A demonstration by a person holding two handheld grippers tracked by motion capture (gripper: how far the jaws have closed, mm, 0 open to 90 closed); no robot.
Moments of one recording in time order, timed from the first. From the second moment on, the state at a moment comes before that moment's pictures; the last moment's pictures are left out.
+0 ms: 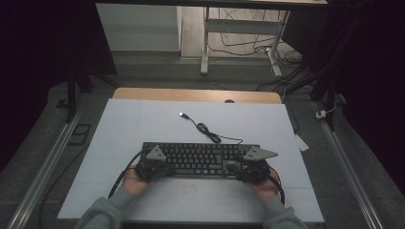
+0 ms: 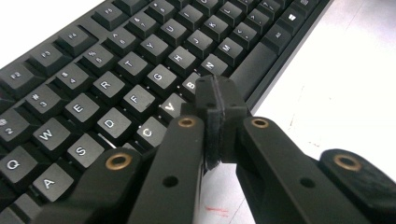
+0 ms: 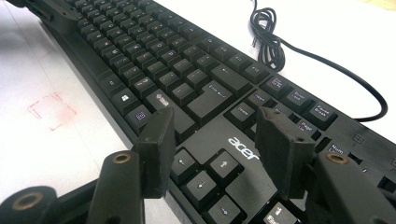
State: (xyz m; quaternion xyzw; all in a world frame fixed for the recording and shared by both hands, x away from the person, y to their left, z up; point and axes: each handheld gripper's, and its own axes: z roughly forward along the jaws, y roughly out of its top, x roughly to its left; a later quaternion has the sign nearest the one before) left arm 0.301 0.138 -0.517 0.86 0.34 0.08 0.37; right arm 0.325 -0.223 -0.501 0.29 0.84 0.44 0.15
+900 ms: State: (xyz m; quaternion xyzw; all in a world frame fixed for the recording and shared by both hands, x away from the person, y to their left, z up) left arm 0.302 0.136 -0.523 0.87 0.33 0.08 0.36; right arm 0.325 -0.222 -0.501 0.28 0.84 0.43 0.15
